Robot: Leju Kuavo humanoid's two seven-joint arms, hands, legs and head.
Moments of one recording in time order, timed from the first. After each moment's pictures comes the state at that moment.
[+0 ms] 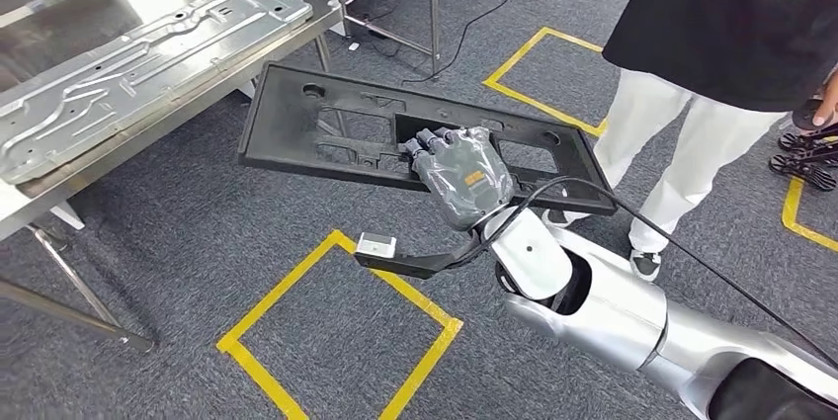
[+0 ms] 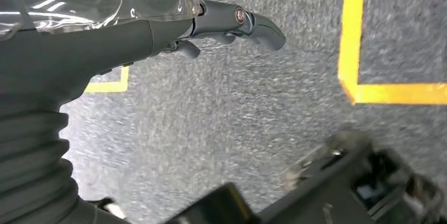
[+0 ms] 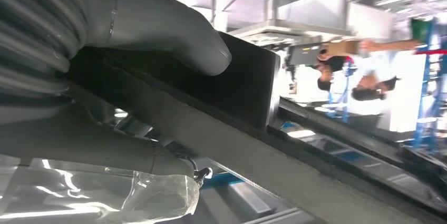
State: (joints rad) left arm -0.19 -0.01 -1.14 -0.24 0.40 0.31 0.07; right arm -0.82 -0.33 1.03 -1.71 1.01 0.04 0.49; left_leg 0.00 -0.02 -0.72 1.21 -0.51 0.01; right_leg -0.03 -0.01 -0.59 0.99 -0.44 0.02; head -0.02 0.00
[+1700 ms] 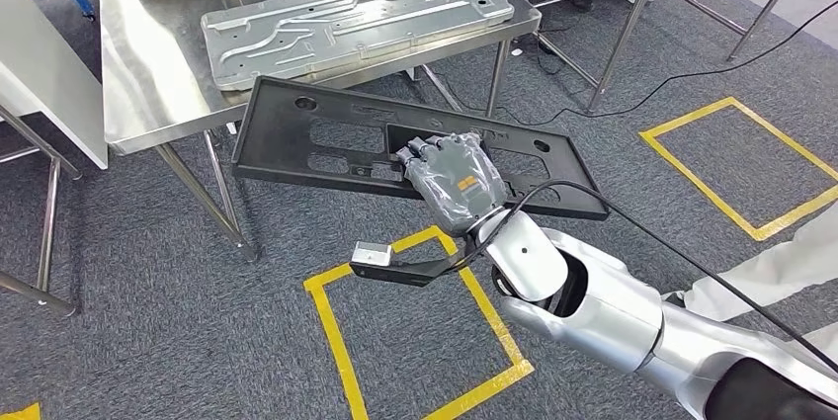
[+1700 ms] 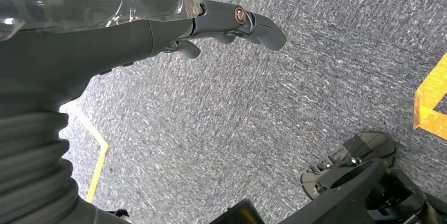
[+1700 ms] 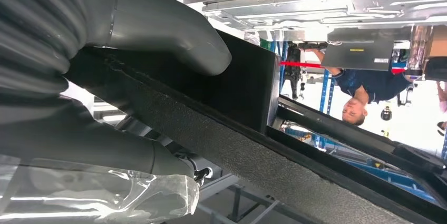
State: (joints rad) left arm -0.17 0.00 -1.11 -0.25 0.41 0.30 0.10; right arm -0.81 -0.34 1.03 -1.72 0.98 0.07 0.49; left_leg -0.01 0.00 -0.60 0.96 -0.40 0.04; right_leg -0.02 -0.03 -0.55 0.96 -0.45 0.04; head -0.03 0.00
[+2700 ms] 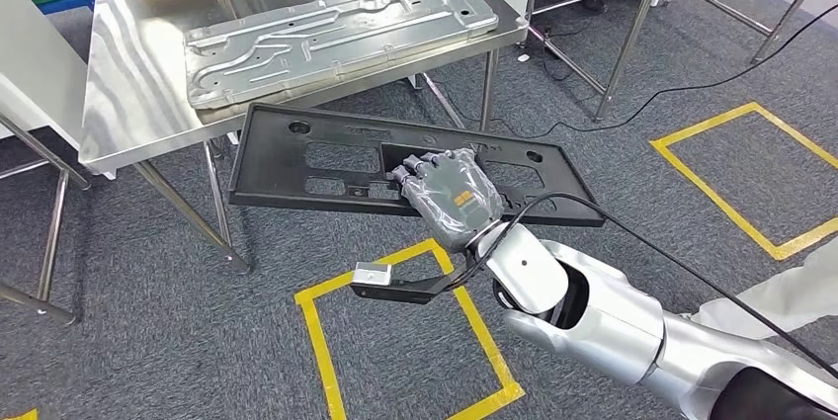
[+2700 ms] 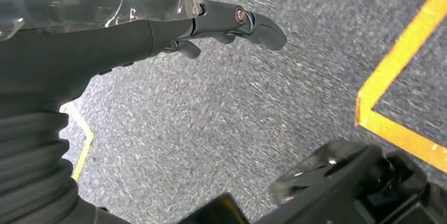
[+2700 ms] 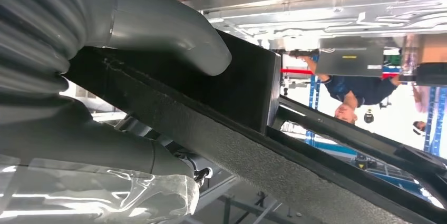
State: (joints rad) left arm -0.18 0.01 -1.11 -0.24 0.40 0.30 0.09; right arm -0.78 -0.34 1.04 -1.75 0.97 0.08 0.47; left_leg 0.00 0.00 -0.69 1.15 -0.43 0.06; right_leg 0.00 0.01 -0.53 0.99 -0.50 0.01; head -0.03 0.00
